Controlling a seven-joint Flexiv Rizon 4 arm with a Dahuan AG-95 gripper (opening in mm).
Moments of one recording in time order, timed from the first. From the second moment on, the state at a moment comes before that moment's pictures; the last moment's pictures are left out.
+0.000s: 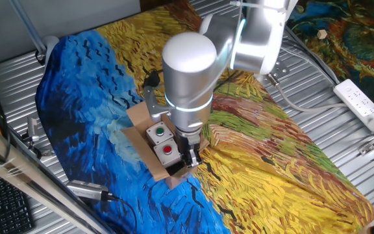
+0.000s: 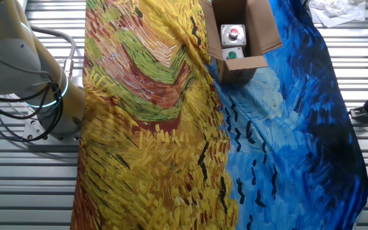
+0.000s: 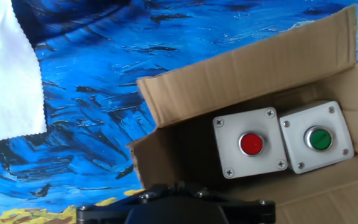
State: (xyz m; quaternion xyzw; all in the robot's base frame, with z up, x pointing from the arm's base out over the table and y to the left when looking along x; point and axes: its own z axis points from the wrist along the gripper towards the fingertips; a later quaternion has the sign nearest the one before) arm 0.481 0.309 0.163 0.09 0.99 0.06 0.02
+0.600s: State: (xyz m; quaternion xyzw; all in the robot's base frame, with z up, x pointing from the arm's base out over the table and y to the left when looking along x) arm 0.483 0.317 0.161 0.10 0.99 0.05 0.02
